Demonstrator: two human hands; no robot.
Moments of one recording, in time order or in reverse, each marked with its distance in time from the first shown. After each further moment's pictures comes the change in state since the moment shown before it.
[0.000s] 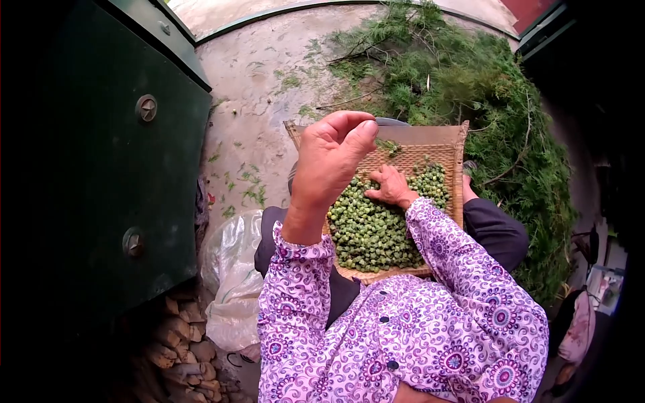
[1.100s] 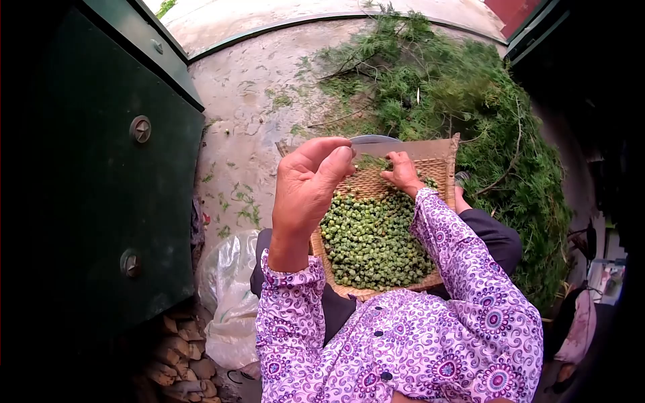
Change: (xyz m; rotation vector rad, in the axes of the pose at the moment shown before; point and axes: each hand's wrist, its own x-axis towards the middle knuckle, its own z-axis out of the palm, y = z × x) left_hand -0.003 0.005 -0.012 -0.020 0.042 -0.007; right_hand 0.038 0.063 -0.032 0.127 0.343 0.215
